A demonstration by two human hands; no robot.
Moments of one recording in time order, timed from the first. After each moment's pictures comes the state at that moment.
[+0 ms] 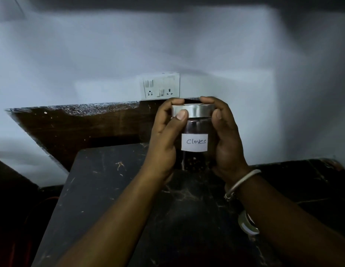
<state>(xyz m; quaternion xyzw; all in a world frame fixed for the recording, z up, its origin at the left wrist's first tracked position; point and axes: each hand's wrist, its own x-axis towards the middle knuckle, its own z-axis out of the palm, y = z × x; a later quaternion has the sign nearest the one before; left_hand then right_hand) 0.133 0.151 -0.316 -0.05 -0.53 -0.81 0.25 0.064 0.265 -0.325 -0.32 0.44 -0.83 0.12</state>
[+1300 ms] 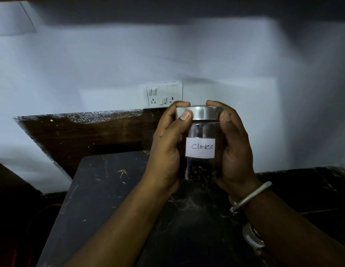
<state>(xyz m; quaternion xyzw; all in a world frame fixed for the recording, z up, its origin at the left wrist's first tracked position) 0.139 0.160 -0.290 -0.02 -0.50 -0.84 0.22 0.080 0.264 -0.297 -0.24 0.43 -0.86 0.10</state>
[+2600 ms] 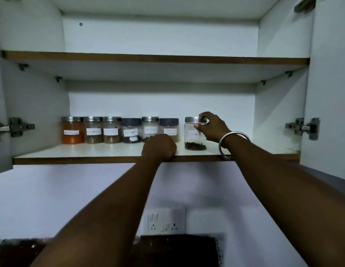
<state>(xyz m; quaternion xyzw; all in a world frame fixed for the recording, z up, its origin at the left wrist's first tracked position) -0.096 -0.017 -0.049 0.15 -0.94 -0.08 0.29 -0.210 0.152 -0.002 -0.36 0.79 -0.46 -0.19</state>
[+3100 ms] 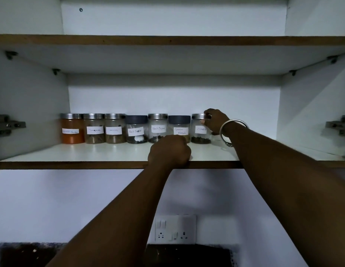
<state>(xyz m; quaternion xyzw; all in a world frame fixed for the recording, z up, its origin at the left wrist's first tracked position) -0.117 -0.031 -0.055 0.14 -0.93 -0.08 0.34 -0.293 0.079 0.017 -0.35 0.84 -0.37 -0.18</state>
